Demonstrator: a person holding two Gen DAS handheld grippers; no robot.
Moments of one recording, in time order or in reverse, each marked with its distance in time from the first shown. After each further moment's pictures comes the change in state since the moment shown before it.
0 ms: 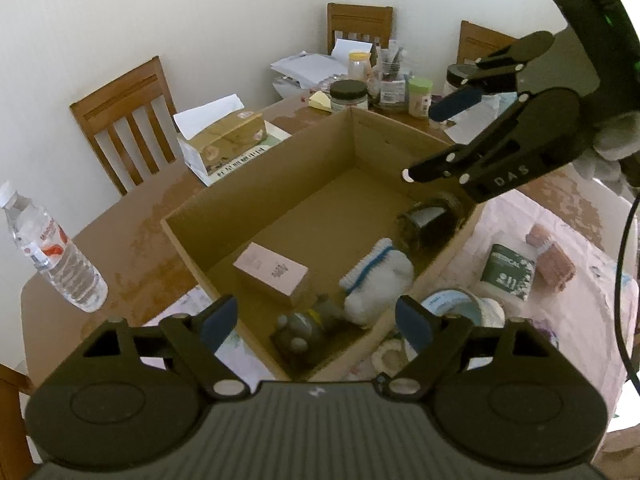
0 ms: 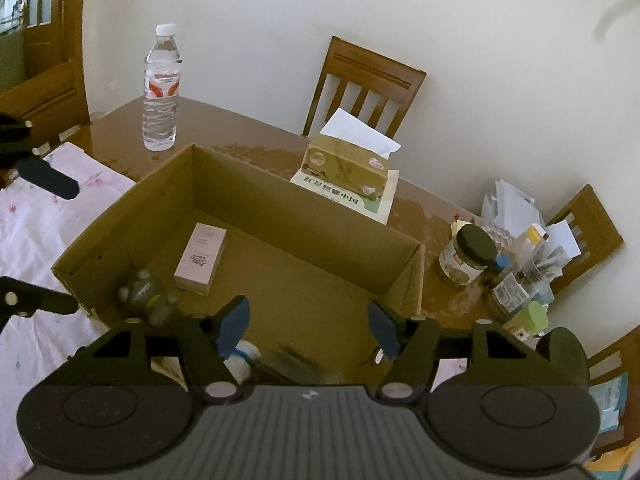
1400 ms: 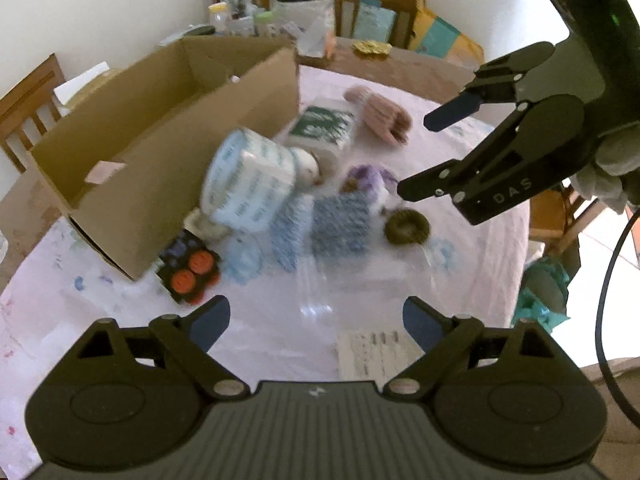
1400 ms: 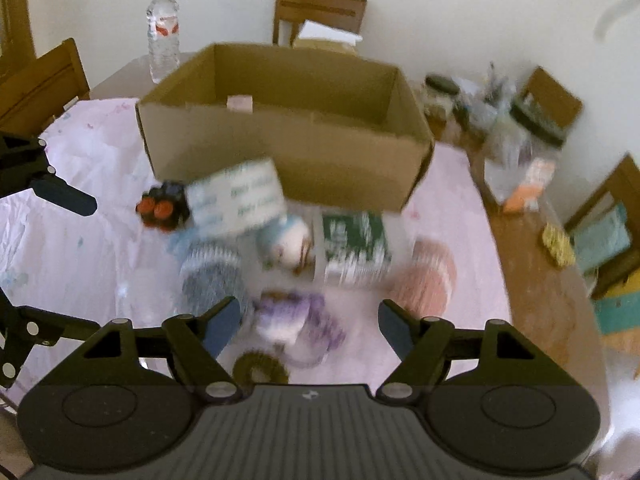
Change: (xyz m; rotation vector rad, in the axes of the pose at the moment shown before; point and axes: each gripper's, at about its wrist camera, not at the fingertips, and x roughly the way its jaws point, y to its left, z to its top) left arm -0.025 -0.120 -0.121 0.189 0.081 -0.208; right arm -0.087 0.088 -0.181 0.290 0.120 -0.048
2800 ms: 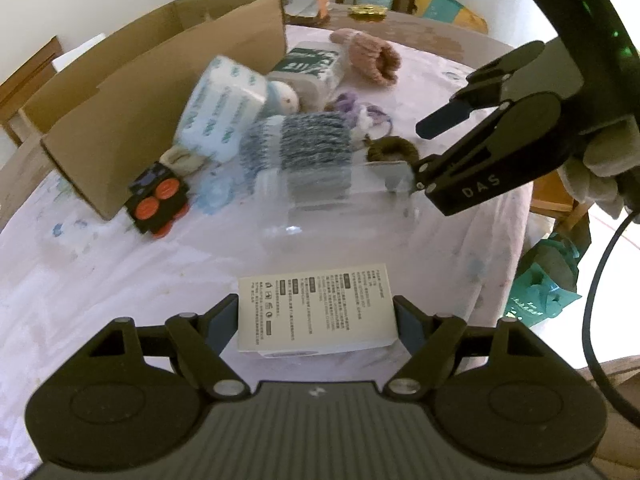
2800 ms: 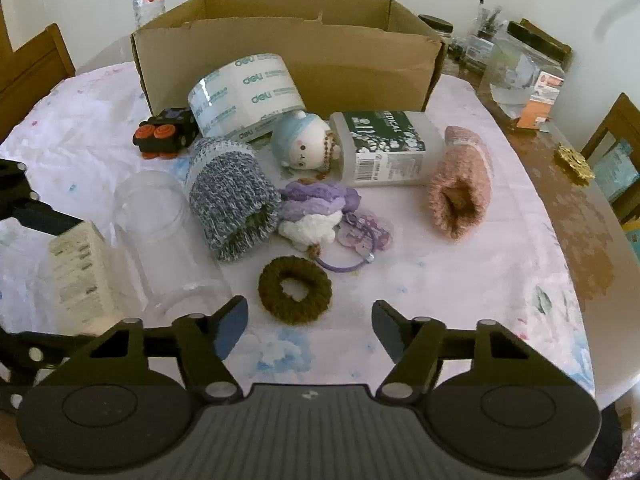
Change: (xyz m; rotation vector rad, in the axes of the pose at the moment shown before) left arm 0.020 -0.021 -0.045 -0.018 0.044 0.038; right arm 0.034 0.023 -0.052 0.064 0.040 0.004
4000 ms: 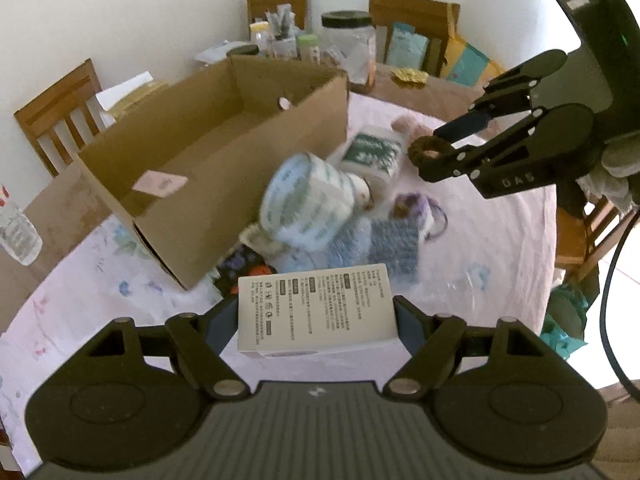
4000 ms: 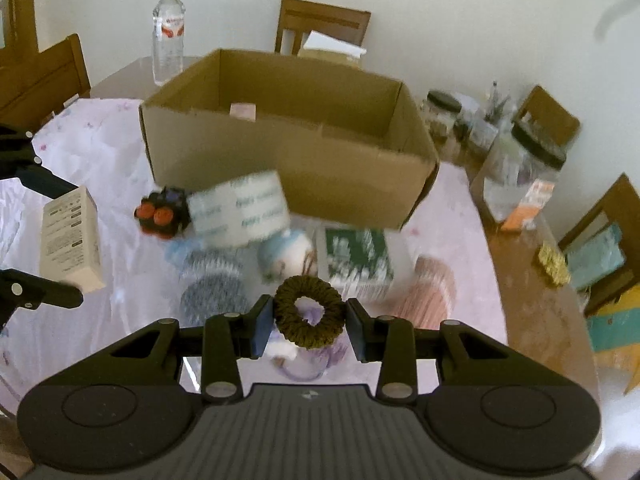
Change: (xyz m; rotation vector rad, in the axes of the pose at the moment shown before) left arm -0.042 0.055 0.050 -0.046 -0.113 0.036; right arm -0.039 -0.012 0.074 -0.148 -0.100 -0.032
